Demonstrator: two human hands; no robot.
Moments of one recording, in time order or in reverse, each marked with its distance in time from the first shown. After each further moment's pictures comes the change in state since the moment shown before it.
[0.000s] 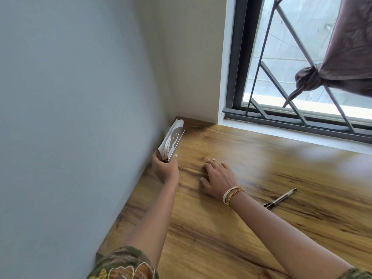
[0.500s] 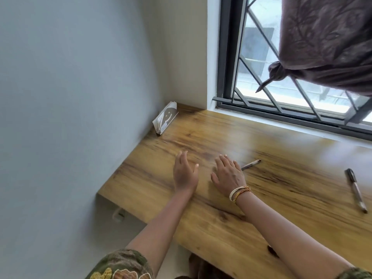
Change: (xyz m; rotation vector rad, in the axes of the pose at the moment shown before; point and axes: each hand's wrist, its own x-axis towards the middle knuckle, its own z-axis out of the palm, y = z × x) left_hand -0.196 -0.030 -0.039 0.540 -0.338 0.481; right_hand -0.151 0.051 -0.017 0.037 0.051 0.061
